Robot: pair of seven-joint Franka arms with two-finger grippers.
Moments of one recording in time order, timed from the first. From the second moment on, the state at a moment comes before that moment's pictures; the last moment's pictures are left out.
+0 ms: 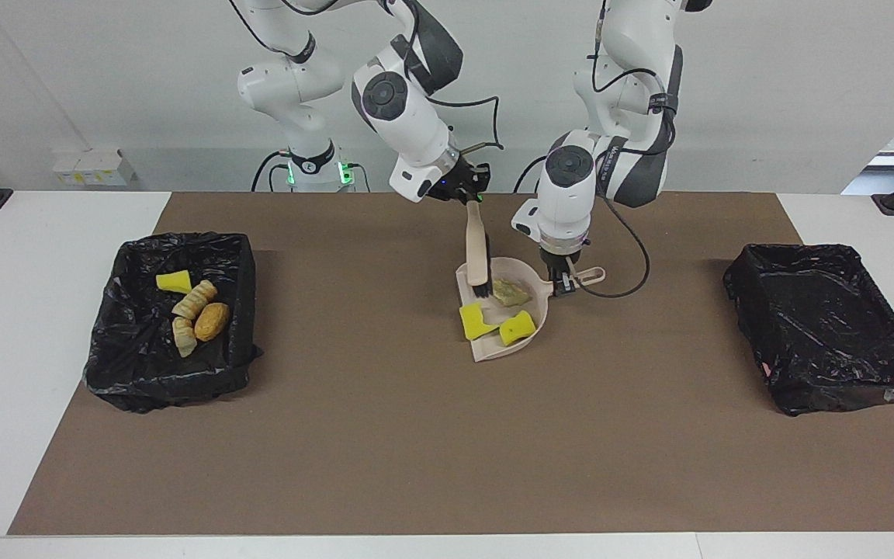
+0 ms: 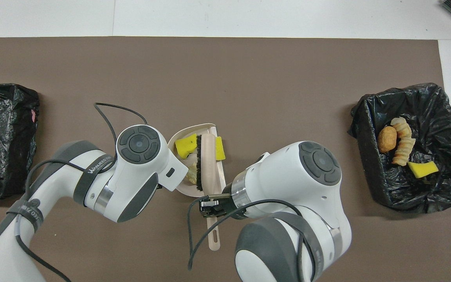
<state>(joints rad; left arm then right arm) -0.48 0.13 -0.02 -2.07 0.12 2.13 1.00 0.50 -0.07 0.18 -2.07 0.43 1.86 0.58</state>
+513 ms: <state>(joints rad) -0.37 0.15 -0.02 -2.07 0.11 2.23 1.21 0.70 -0.11 0.19 -2.19 0.33 1.91 0.77</state>
